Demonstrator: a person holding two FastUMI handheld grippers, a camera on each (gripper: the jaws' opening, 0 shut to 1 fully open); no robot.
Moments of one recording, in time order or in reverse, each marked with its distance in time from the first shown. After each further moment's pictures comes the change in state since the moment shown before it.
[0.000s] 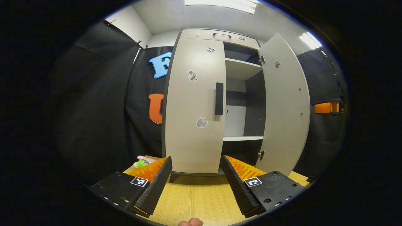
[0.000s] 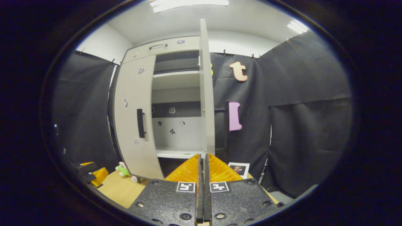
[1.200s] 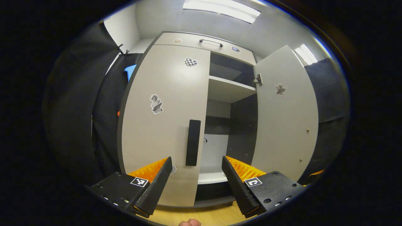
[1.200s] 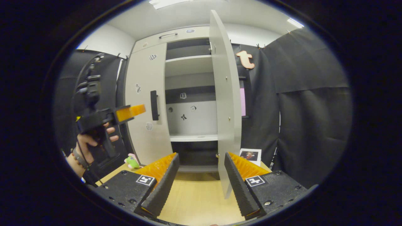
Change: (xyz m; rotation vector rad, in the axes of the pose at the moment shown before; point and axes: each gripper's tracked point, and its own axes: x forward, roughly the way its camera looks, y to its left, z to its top) left arm 0.169 -0.063 0.134 -0.035 -0.118 -0.136; right arm -0.015 0.023 -0.062 0.022 0.063 0.027
